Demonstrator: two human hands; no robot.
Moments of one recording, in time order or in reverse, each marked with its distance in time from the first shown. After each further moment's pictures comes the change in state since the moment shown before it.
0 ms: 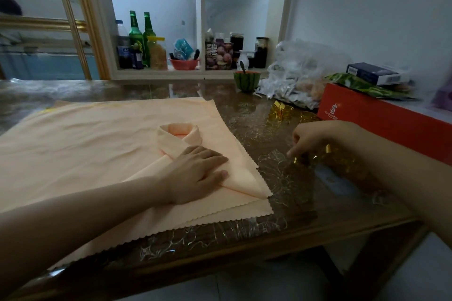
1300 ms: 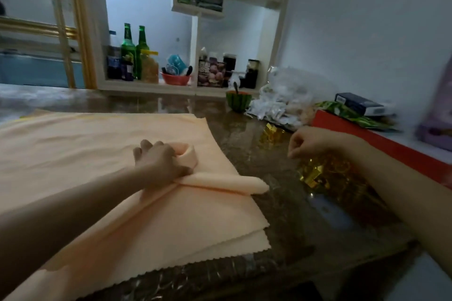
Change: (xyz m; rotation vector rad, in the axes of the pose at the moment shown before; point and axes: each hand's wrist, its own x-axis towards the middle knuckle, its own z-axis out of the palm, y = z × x) left_hand 0.030 -0.059 -0.017 -0.058 0.054 -0.696; right_hand 0.011 0.011 -0.037 0.031 0.130 -0.088
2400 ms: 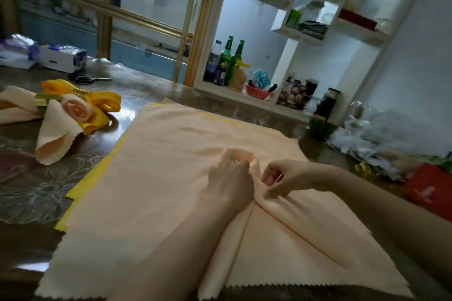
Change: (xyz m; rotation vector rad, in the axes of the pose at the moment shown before) left_hand -0.070 -0.110 -0.016 -0.287 0.155 -0.070; right_hand 0.005 -0.282 0.064 0.122 -0.314 -0.257
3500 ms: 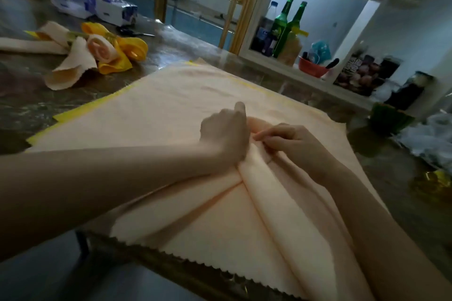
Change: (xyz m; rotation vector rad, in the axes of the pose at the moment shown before) left_hand 0.024 0.009 0.000 0.113 0.251 -0.264; right_hand 0.044 0.029 0.022 0.351 0.282 -0.556
